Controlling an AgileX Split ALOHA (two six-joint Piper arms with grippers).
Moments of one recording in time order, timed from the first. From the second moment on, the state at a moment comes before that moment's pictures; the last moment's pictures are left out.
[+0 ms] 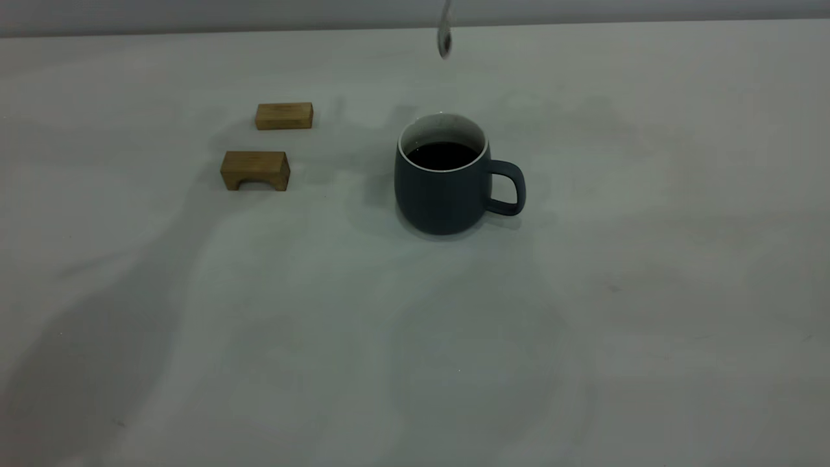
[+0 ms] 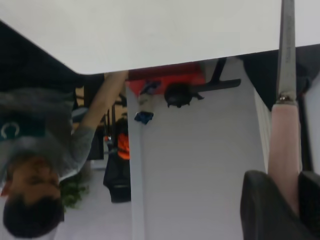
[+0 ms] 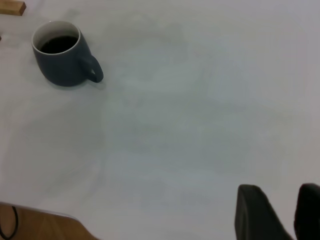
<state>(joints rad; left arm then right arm) -0.30 2.47 -2.17 -1.02 1.17 -1.38 0.04 0.02 -0.47 0.10 1.14 -0.17</state>
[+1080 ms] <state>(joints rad) -0.31 2.67 -2.17 -0.99 1.17 -1.42 0.04 0.02 -0.47 0.10 1.14 -0.17</state>
